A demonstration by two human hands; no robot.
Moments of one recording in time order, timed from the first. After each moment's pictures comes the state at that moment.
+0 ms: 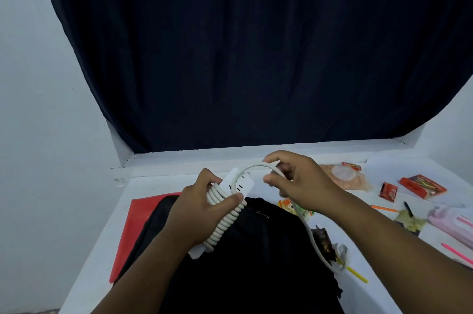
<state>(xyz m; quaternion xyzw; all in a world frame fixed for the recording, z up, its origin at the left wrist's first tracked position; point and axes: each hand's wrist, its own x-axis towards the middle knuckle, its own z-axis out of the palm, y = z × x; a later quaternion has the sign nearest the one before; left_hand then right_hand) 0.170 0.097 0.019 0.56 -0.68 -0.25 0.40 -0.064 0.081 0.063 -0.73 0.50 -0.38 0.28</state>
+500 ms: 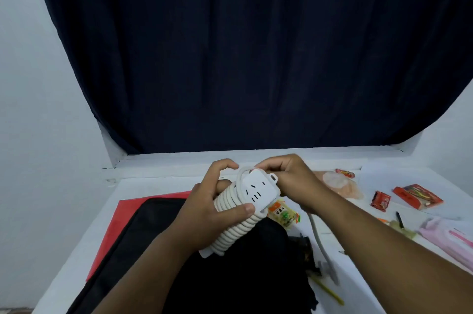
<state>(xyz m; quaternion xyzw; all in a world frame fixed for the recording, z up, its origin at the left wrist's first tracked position) 0.105 0.111 0.042 0.40 -0.71 -0.38 0.43 -0.100 0.064 0.068 -0.68 0.47 -0.39 0.40</state>
